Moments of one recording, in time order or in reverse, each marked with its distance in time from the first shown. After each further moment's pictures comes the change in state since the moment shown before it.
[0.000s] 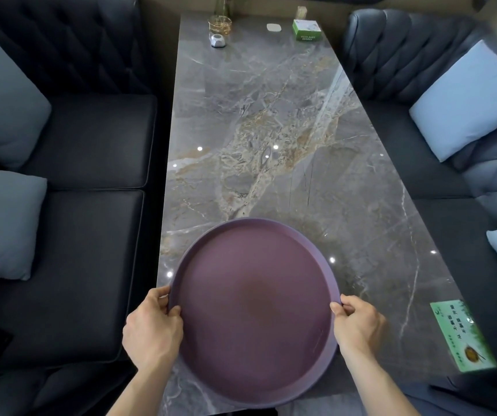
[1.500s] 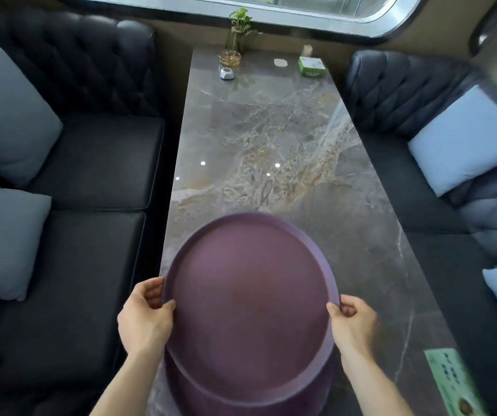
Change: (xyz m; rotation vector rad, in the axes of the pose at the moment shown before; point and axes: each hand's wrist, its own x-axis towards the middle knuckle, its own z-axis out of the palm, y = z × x) left_hand 0.048 0.060 -0.024 -0.393 -0.026 -0.069; right_hand 0.041 -0.080 -0.018 0.251 -0.056 0.052
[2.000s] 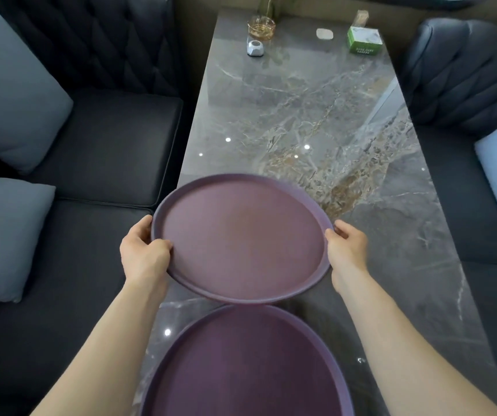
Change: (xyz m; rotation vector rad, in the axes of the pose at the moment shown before) left_hand 0.155 0.102 0.081 -0.406 0.046 -0.179; right_hand 0.155 -0.162 0.145 0.248 -0.316 0.015
